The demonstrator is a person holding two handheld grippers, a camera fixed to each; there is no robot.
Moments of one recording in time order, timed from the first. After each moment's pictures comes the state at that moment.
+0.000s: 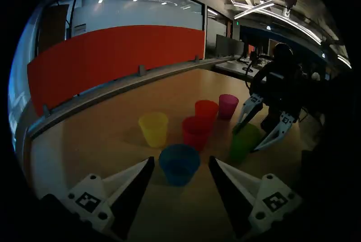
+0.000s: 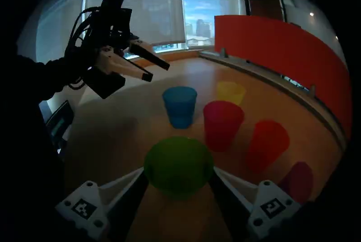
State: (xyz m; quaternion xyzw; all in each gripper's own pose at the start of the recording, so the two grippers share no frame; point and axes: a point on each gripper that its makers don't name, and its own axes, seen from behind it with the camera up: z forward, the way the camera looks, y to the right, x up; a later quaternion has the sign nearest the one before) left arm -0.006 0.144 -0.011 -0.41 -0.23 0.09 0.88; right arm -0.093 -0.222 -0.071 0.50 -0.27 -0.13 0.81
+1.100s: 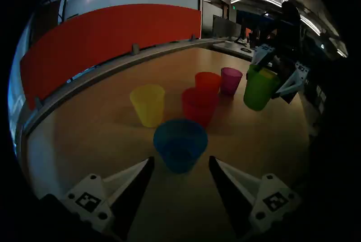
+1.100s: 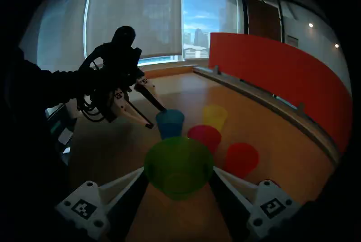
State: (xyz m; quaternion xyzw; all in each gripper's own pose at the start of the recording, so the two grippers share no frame) left arm -0.069 0.149 -0.007 -0.42 -0.28 0.13 0.85; right arm -0.033 -0.197 -0.059 0.49 -0.23 -0.13 0.83
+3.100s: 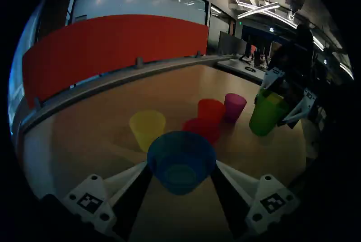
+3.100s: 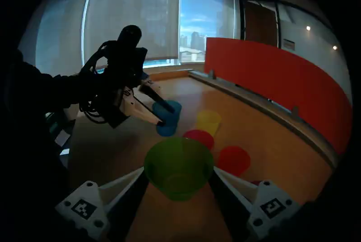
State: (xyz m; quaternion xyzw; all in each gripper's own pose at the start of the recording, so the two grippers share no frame) left arm -0.026 0.185 0.024 -0.41 -0.25 0.07 0.87; right arm -0.015 -0.187 -0.056 0.48 -0.21 -0.13 0.84
